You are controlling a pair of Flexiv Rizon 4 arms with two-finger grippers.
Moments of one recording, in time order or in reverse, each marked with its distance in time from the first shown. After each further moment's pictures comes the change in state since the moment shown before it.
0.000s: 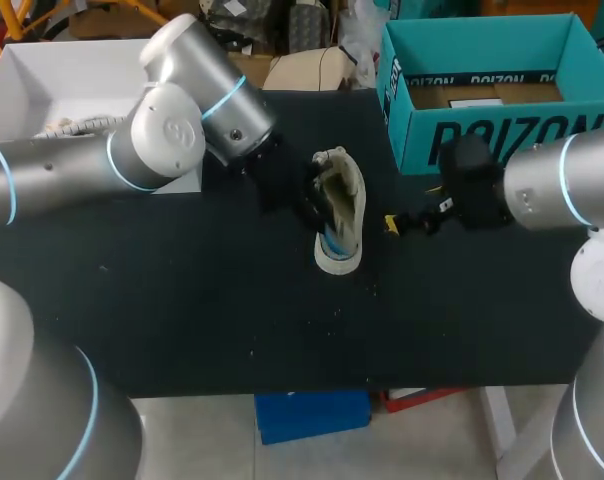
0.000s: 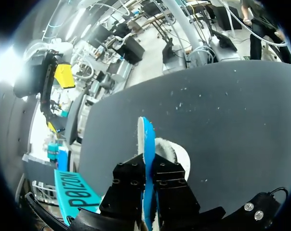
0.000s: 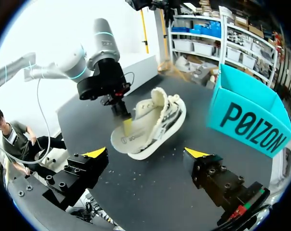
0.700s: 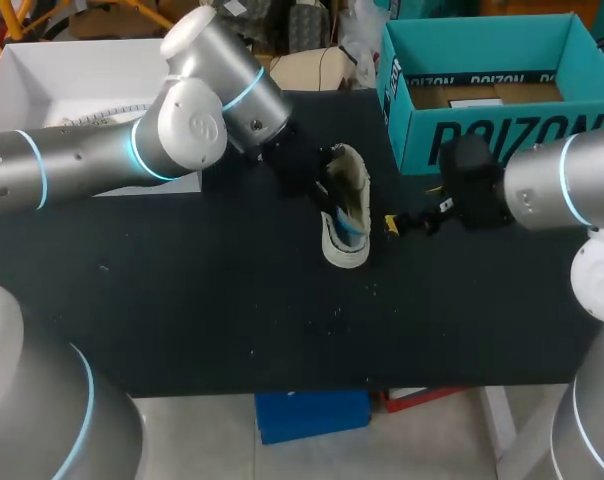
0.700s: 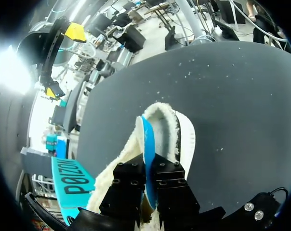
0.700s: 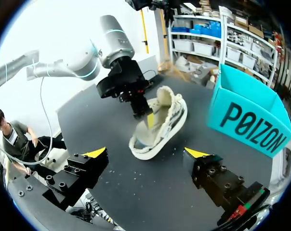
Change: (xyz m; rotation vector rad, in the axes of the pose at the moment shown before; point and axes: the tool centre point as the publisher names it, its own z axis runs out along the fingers) left arm -0.014 0.054 0.010 -0.098 0.042 -0.003; right arm 0.000 0.000 0.000 0.000 0.000 0.000
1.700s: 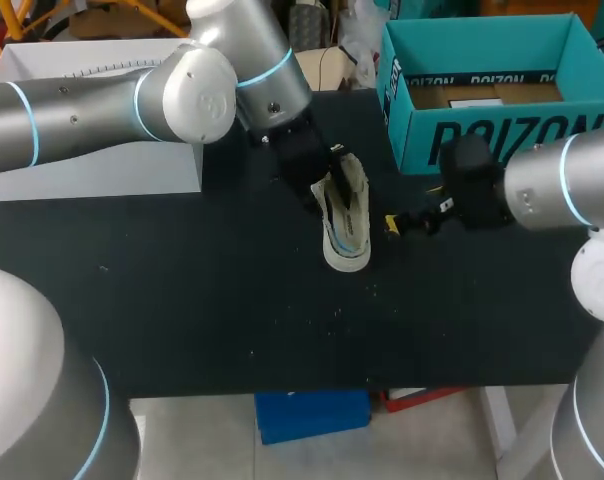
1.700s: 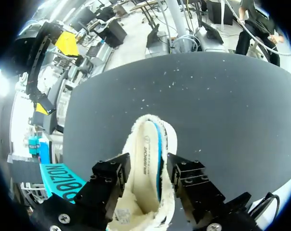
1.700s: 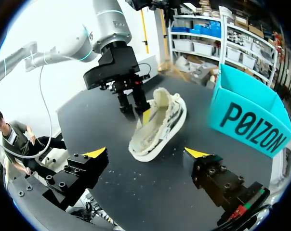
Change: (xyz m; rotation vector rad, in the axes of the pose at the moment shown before) left arm 0.003 -0.024 -0.026 -0.066 0.226 0.035; right arm 0.000 0.000 0.000 0.000 0.000 0.000
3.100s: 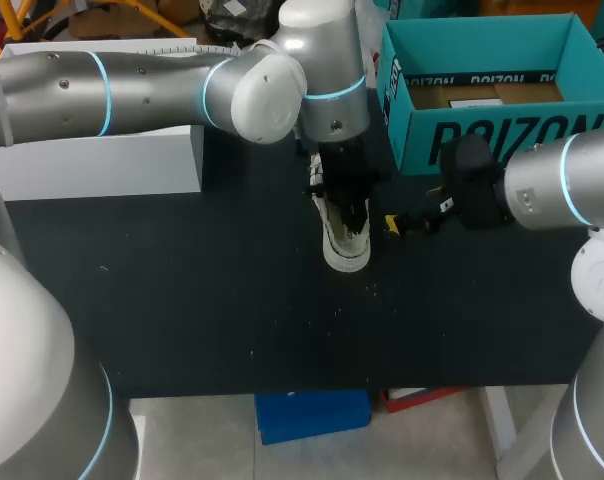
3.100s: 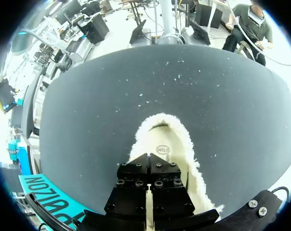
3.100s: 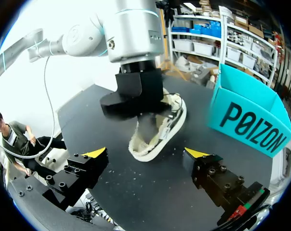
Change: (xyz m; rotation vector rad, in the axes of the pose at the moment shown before) left arm -0.026 0.000 0.047 0.032 0.177 -0.016; right arm 0.000 0.000 0.000 0.000 0.000 0.000
